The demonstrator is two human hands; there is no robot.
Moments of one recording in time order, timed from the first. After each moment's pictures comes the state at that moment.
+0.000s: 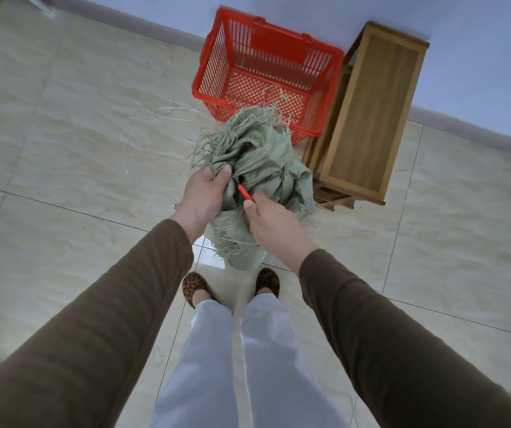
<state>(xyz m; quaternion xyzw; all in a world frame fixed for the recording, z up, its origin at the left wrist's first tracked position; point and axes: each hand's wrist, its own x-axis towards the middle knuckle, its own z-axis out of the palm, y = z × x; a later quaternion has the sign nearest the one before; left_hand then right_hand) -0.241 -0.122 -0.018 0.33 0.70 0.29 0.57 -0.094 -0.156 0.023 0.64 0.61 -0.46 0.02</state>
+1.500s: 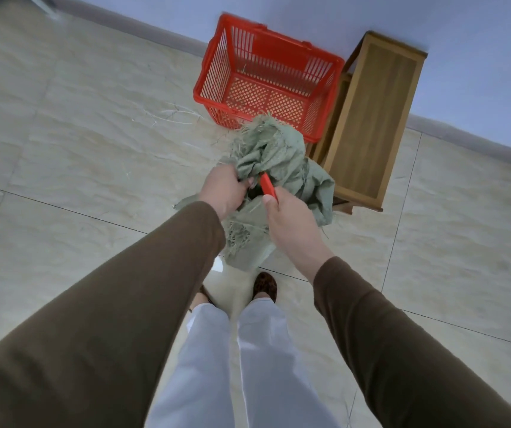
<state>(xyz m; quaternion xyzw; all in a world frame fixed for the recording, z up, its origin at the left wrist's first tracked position) -0.220 -0.094 -0.014 0.54 0.72 0.03 0.43 -0.072 -0.149 0.057 0.70 0.57 -0.43 -0.09</state>
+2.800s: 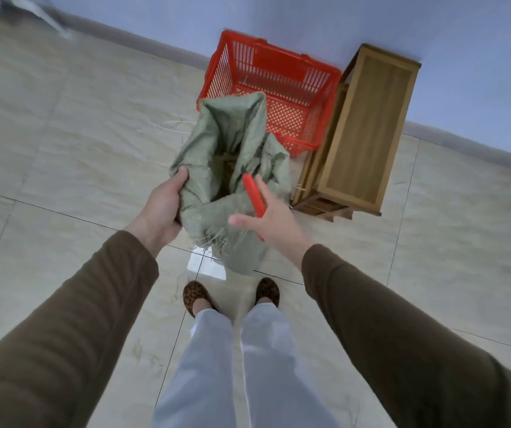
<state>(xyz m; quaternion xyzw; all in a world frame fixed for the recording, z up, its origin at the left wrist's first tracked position) -0.286 -0.124 0.027 0.08 0.63 0.35 0.69 -0.075 -0.146 0.013 0.61 0.48 -0.62 -0.13</state>
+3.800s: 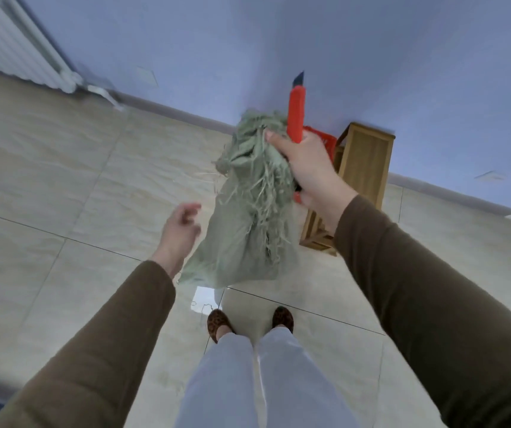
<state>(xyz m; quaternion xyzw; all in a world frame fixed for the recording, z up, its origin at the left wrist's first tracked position) -0.379 -0.147 0.145 0.31 0.72 0.30 0.54 -0.162 -0.056 0.267 0.61 0.40 -0.58 -0.37</state>
